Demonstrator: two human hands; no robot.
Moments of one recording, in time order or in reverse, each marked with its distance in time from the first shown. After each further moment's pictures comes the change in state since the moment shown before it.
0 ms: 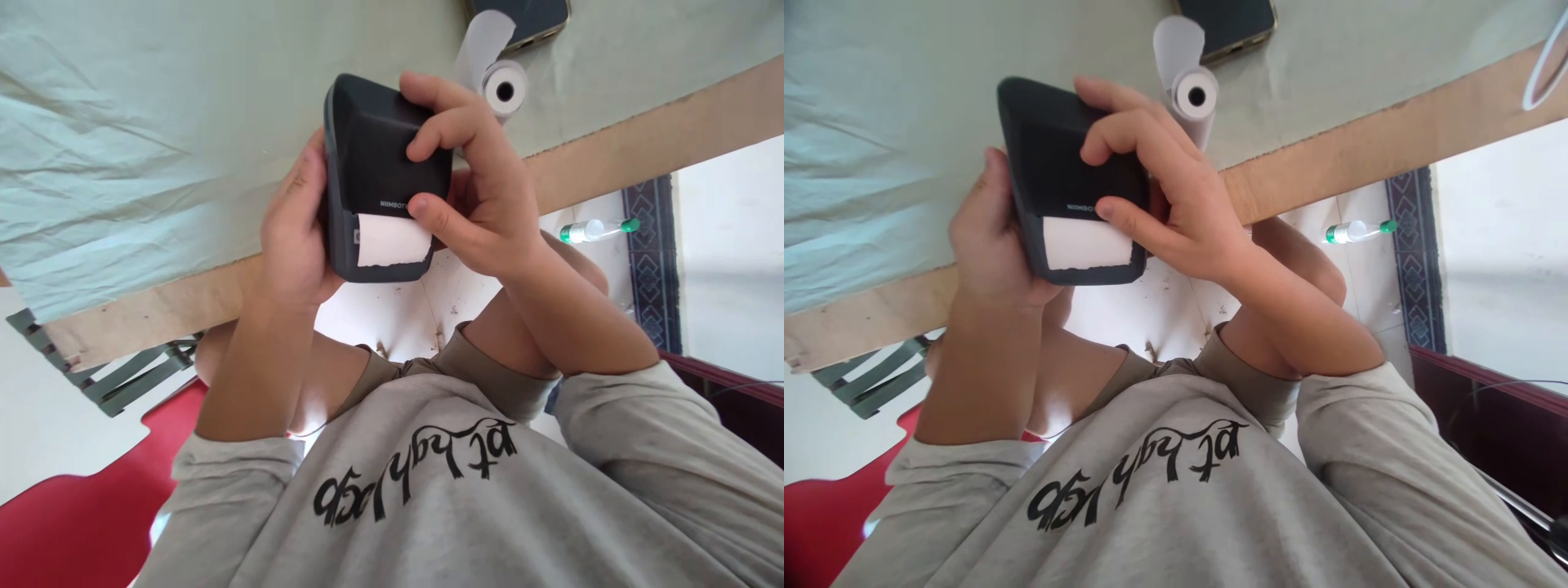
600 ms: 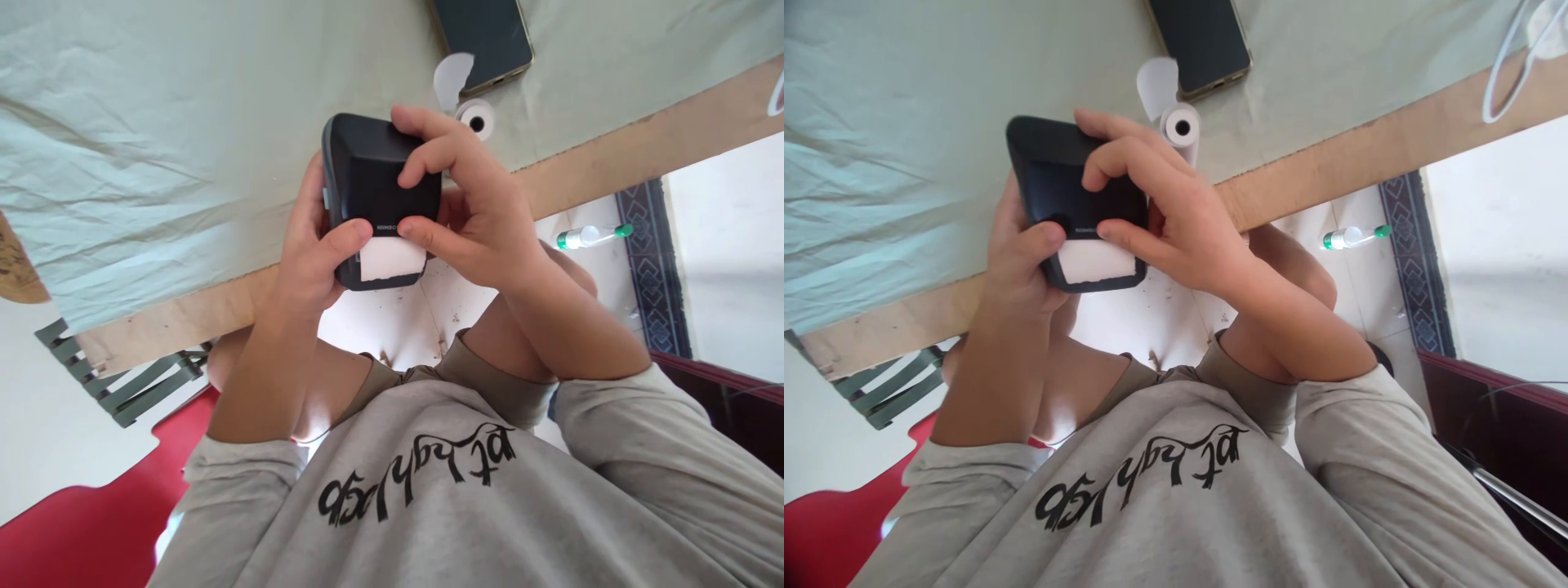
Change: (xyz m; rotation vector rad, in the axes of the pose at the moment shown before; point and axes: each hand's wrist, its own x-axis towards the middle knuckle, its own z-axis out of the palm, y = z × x) left_hand 0.008 -0.017 -0.018 0.105 -0.127 0.123; right_hand 0.000 -0.015 -0.009 -0.018 -0.040 -0.049
